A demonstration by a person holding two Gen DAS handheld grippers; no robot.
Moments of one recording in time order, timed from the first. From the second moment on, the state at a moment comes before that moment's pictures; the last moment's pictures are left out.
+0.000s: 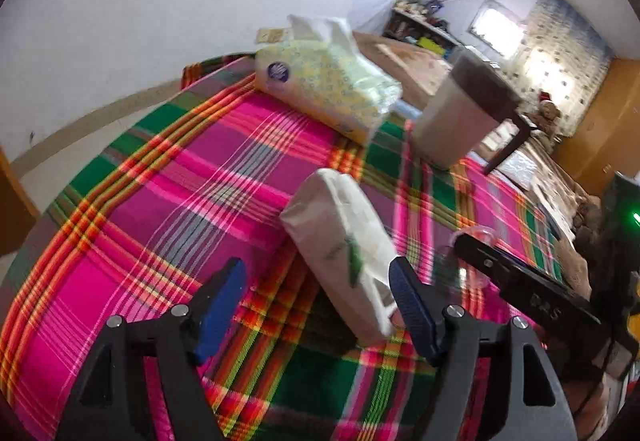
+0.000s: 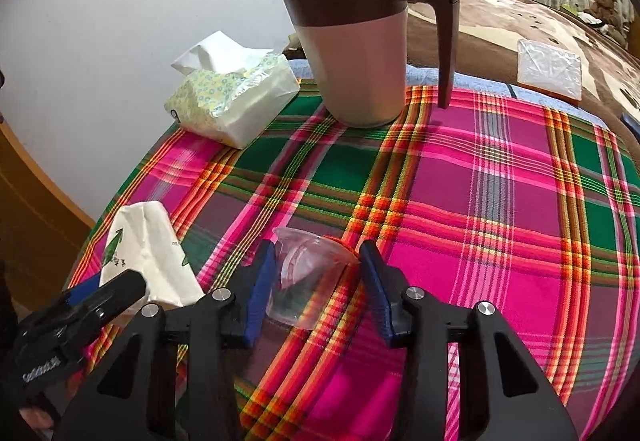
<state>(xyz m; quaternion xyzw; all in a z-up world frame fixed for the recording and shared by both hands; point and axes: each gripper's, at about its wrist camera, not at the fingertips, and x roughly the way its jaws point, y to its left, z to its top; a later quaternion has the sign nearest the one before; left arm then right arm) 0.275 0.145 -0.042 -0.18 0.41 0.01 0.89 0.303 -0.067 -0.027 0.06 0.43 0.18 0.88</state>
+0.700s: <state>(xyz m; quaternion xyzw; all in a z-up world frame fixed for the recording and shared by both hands) 0.285 0.122 -0.033 -0.12 0.39 0.00 0.91 0.291 -0.075 -0.018 0.03 0.40 0.16 0.90</state>
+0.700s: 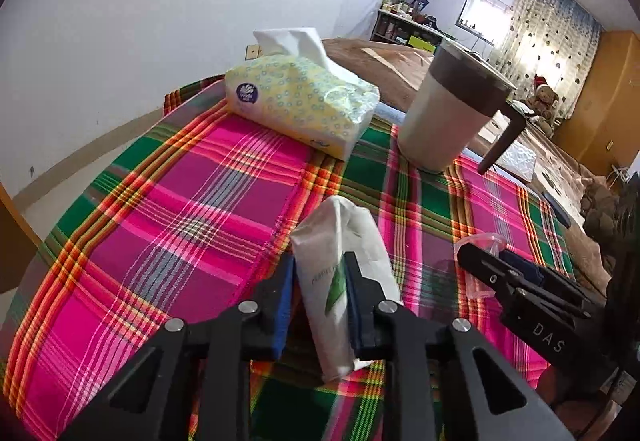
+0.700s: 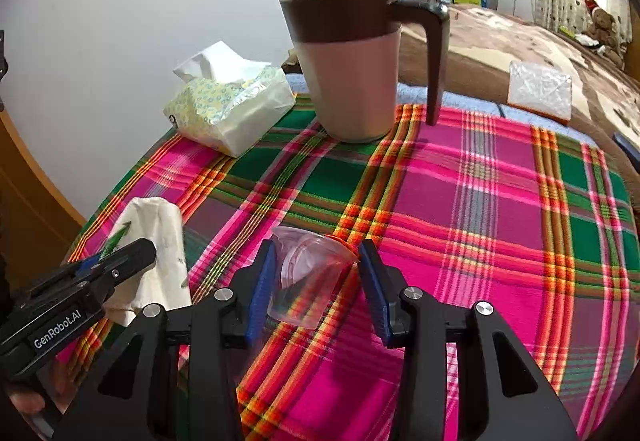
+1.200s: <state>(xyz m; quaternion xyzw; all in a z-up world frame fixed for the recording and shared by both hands) 0.256 0.089 -0.014 -0.08 0.37 -0.02 0.92 0.256 -0.107 0.005 0.06 0.36 0.14 0.92</state>
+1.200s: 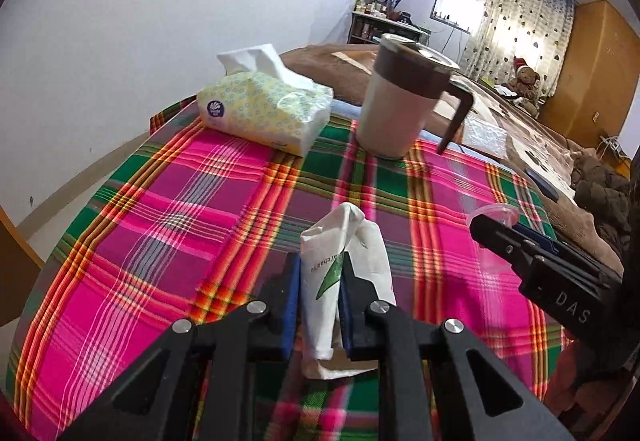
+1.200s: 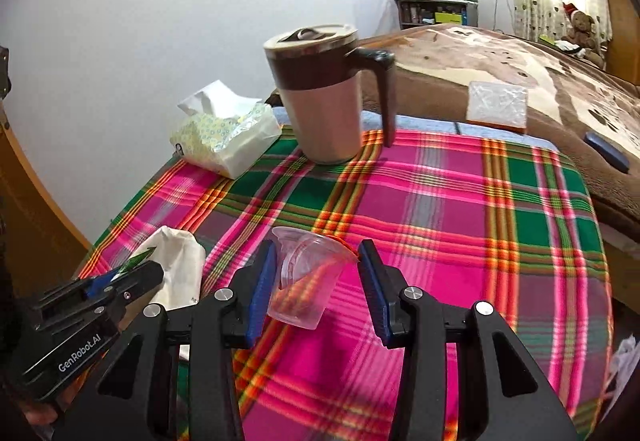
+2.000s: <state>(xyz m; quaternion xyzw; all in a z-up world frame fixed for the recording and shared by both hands) 0.191 -0.011 0.038 -0.03 0.32 -0.11 0.94 0.165 -0.212 0.041 0.09 0.31 0.06 0.94</state>
